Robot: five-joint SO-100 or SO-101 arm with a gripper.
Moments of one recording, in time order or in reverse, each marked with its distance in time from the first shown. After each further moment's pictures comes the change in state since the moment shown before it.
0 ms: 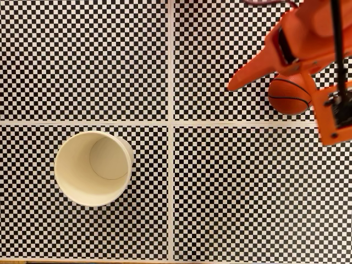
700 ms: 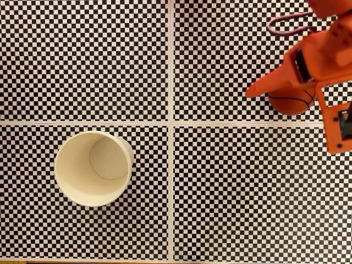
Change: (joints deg) arm -4.0 -18.5 -9.3 -5.2 5.6
